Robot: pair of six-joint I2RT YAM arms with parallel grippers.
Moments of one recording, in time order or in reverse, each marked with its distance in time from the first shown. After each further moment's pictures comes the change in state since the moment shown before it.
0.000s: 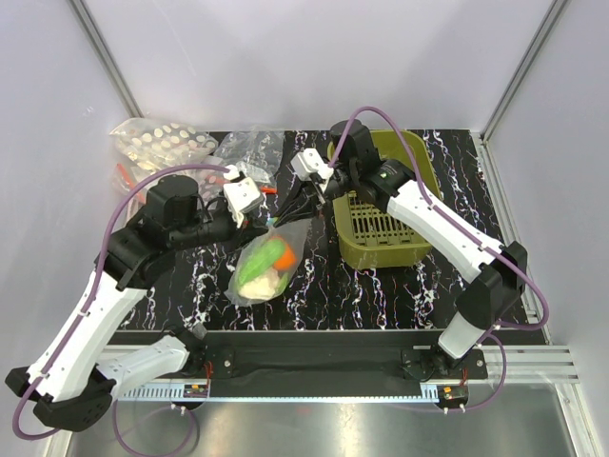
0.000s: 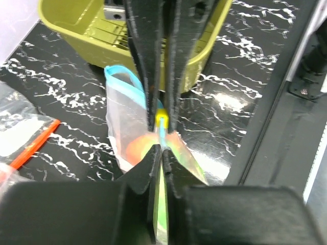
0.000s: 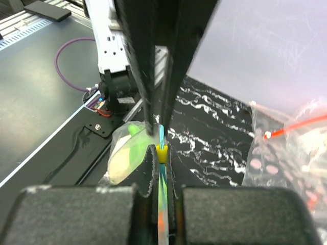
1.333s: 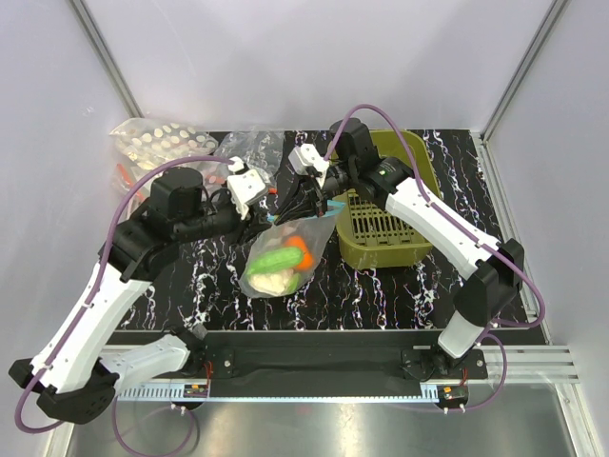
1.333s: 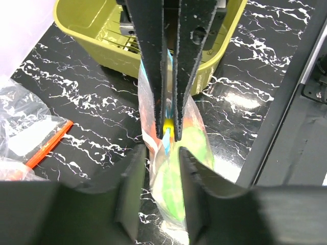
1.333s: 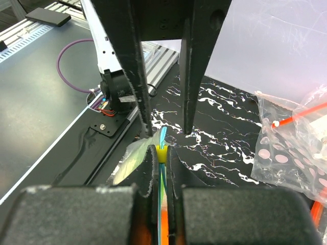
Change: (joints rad) left arm -0.006 0.054 0.060 -0.013 -0.037 0.023; right arm -0.014 0.021 0.016 -0.021 0.018 0.064
